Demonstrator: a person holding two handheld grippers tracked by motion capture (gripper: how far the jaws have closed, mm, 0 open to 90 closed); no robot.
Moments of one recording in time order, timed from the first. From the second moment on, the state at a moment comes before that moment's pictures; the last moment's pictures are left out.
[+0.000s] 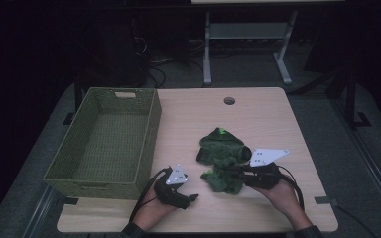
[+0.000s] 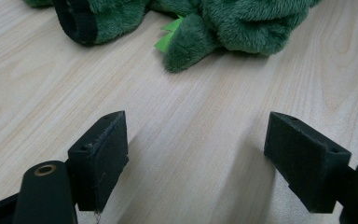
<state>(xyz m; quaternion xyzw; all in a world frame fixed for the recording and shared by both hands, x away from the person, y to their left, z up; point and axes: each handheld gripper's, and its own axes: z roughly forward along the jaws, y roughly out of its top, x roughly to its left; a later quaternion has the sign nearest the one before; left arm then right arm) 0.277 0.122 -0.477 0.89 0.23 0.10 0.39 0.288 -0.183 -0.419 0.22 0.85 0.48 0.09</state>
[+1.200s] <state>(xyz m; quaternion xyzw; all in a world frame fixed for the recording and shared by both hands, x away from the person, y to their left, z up) 0.277 0.122 -0.477 0.89 0.23 0.10 0.38 0.310 -0.202 -0.421 0.28 0.84 0.45 0.09</state>
